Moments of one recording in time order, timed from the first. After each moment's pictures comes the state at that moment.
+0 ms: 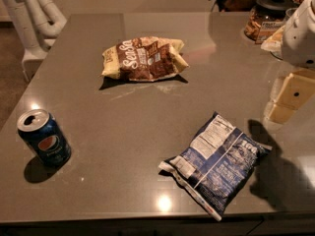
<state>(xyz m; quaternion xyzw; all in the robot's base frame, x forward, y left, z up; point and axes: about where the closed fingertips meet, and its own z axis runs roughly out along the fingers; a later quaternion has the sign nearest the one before) 0.438 -0.216 0.977 -0.60 0.78 -0.04 0.16</state>
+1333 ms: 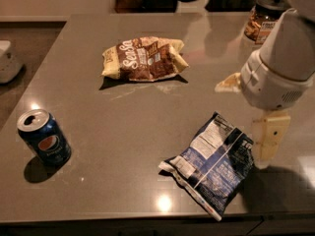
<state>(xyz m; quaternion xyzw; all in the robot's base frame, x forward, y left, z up) 0.409 -0.173 0.904 -0.76 0.64 0.02 0.09</state>
